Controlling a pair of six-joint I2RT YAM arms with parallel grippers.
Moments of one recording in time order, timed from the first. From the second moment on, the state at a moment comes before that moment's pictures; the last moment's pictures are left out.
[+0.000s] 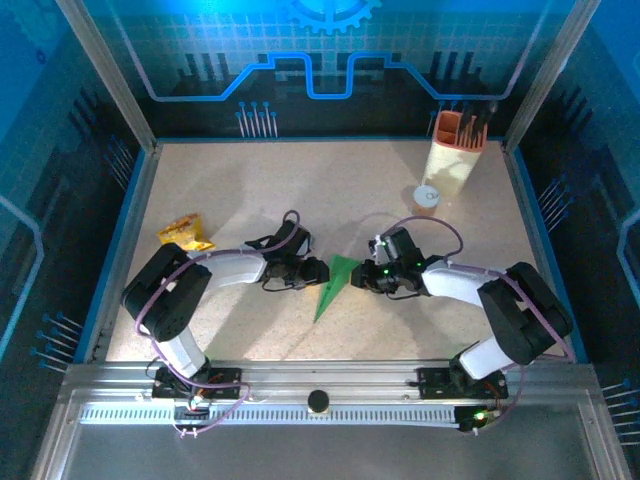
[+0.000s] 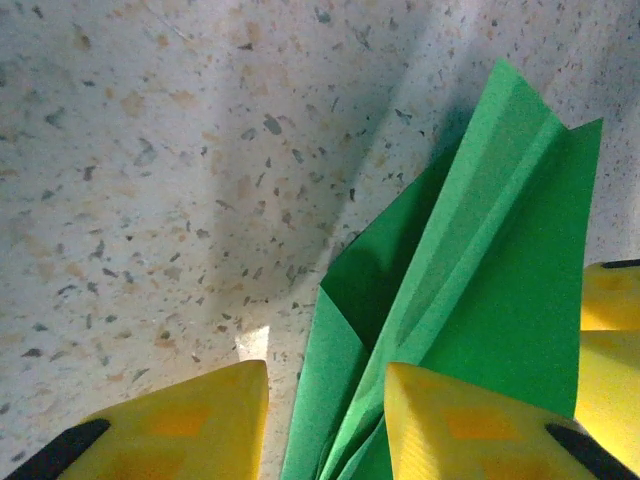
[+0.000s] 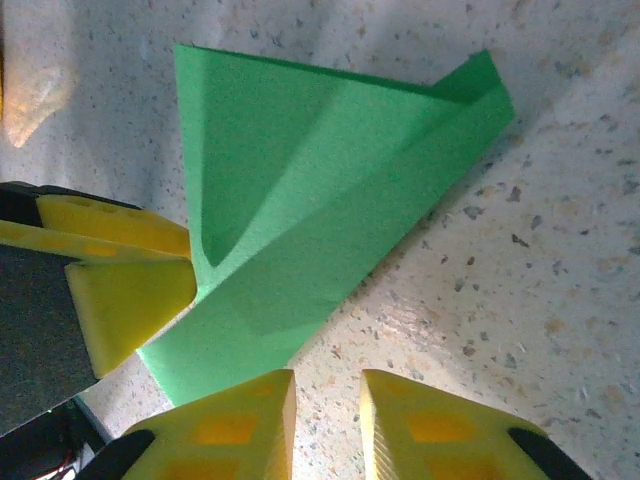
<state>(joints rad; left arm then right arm) -0.60 1.71 0.85 -0.17 0.41 -0.80 0.52 1.52 0.62 -0.06 -0.47 0.73</state>
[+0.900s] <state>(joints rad) -0.63 1.56 0.84 -0.13 0.31 -0.71 0.55 1.34 0.64 -0.10 -0.40 0.85</state>
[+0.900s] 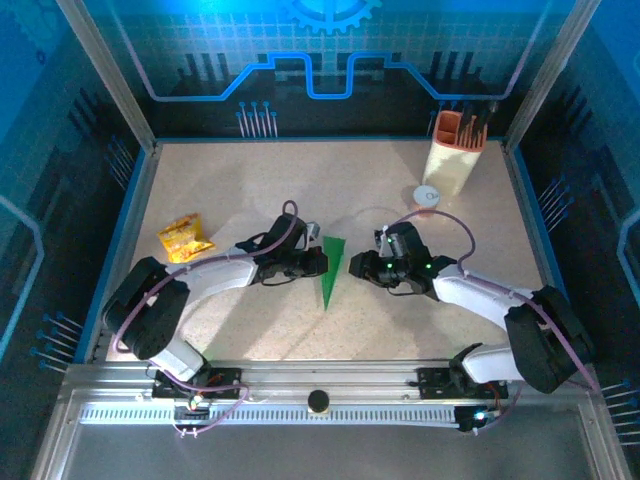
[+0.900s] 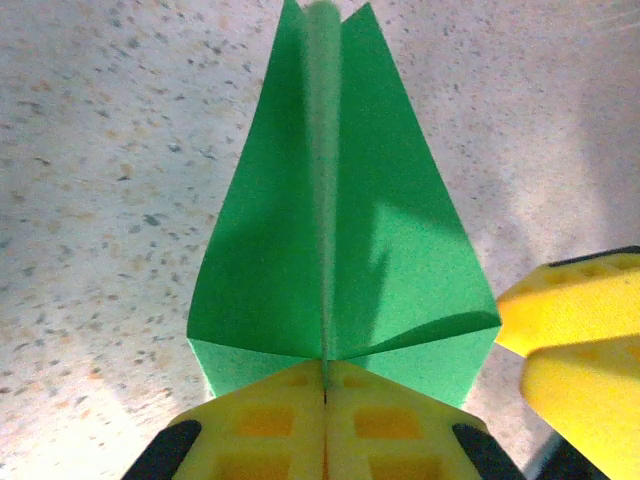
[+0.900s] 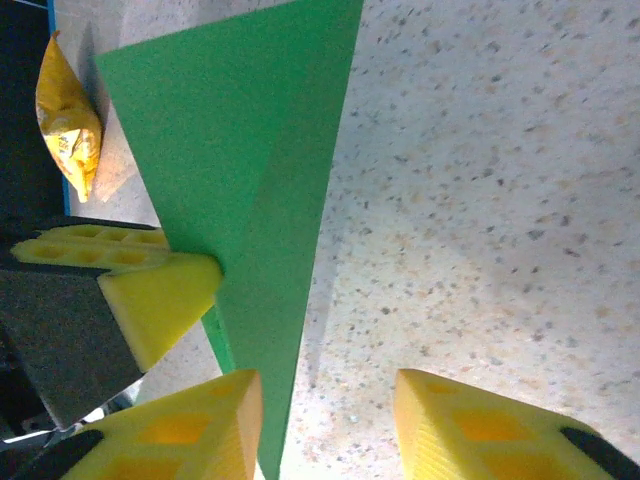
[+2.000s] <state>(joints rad) -0.70 1.59 0.86 -0.26 0.17 -0.73 0.60 1.66 0.70 0.06 -0.49 0.92</state>
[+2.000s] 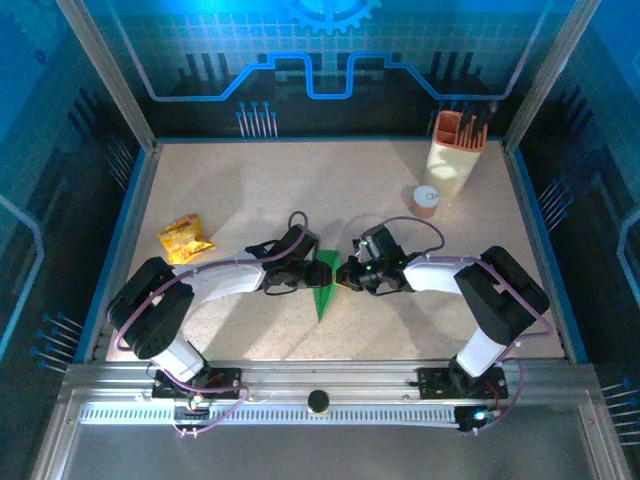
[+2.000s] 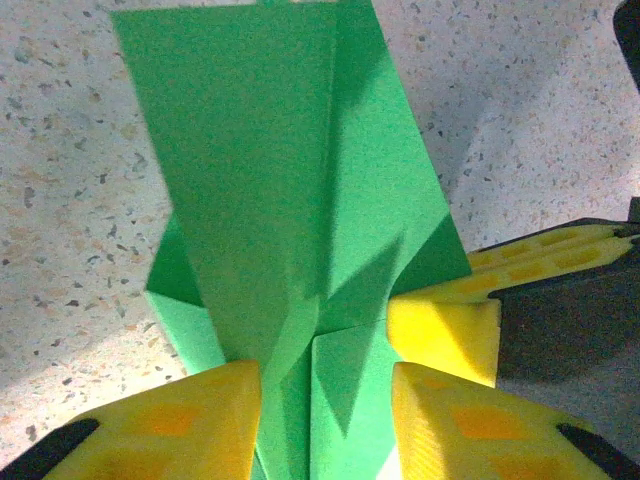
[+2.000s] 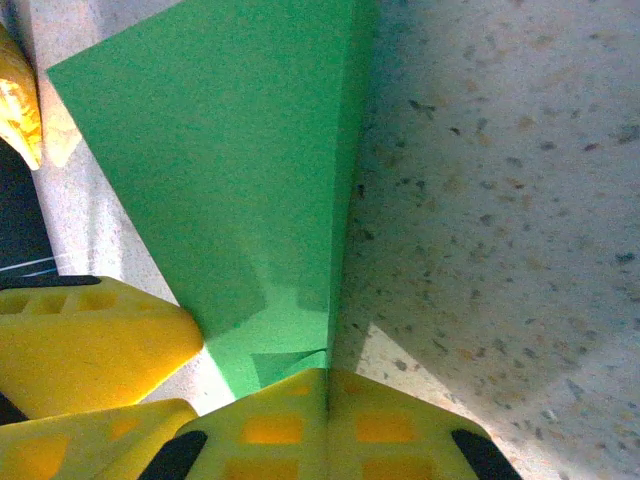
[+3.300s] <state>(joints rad) -0.75 1.55 0.79 -0.21 0.15 -0.72 0.58 1.66 0.69 0.04 -0.49 0.90</state>
